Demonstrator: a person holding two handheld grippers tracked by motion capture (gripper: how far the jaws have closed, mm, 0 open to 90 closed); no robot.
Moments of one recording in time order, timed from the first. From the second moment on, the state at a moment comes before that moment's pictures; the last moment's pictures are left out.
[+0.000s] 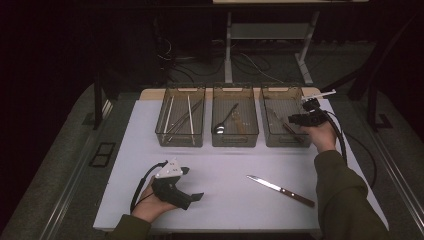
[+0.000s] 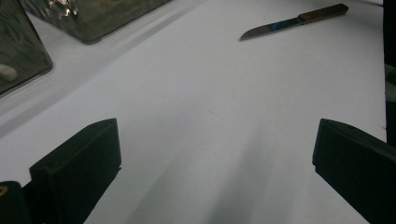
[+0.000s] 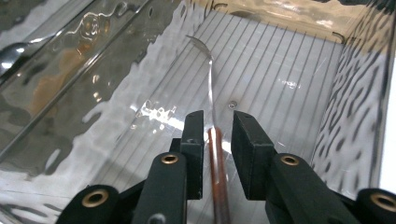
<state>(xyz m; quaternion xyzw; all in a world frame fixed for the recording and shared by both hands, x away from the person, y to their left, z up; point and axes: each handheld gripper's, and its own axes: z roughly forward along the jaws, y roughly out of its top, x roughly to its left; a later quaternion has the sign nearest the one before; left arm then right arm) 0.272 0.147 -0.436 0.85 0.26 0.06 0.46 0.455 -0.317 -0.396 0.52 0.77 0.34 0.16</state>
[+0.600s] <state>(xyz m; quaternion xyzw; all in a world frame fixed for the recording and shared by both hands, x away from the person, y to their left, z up) 0.272 0.146 -0.437 0.85 0.26 0.07 0.46 0.425 -0.332 -0.368 0.49 0.75 0.41 0.15</state>
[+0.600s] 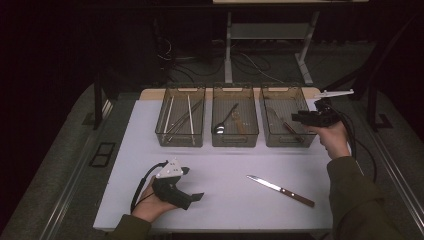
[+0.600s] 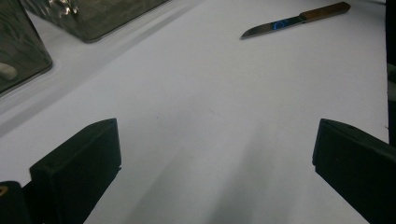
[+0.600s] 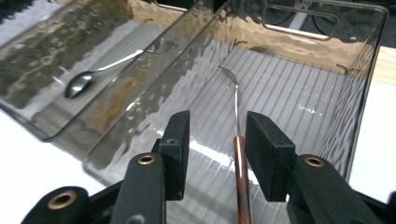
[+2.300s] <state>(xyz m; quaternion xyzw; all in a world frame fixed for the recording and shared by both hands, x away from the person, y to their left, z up) 0.272 0.147 -0.437 0.85 0.26 0.07 0.45 0.294 -0.324 -0.393 0.36 0.82 0.44 0.10</state>
